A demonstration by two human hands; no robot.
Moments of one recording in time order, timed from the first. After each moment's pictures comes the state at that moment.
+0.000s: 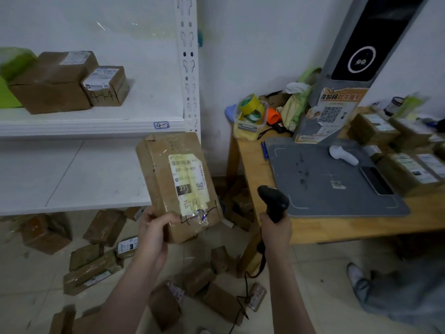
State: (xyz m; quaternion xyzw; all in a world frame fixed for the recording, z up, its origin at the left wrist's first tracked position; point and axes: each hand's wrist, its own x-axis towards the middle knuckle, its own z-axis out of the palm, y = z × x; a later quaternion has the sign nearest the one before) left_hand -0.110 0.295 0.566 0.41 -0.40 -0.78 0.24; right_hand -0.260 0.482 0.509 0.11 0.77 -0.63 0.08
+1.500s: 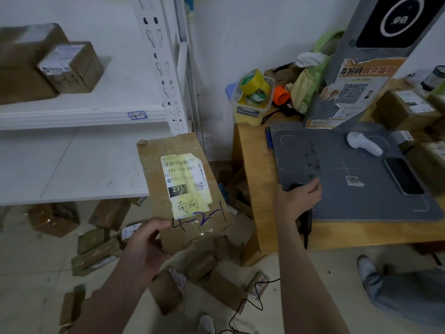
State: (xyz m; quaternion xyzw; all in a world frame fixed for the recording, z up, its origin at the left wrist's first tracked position) left_hand -0.162 0.309 0.561 0.44 -0.35 -0.82 0.11; right_hand -0.425 0.475 0.443 0.14 0.89 -0.42 -0.09
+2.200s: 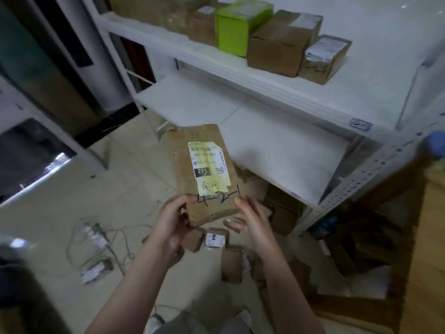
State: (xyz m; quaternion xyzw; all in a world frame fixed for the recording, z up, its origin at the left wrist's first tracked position) left_hand 0.105 0.191 0.558 0.54 -0.24 -0.70 0.39; right_hand -0.067 0.239 0.518 -0.22 0.59 -0.51 0.58
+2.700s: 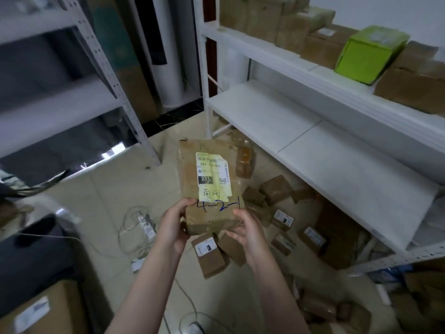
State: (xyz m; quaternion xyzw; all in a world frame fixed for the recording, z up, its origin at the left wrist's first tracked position) left_hand 0.406 0.131 0.548 0.58 -0.15 -0.65 0.47; right_hand 0.238 0.147 0.507 -0.19 0.59 -0.44 0.65
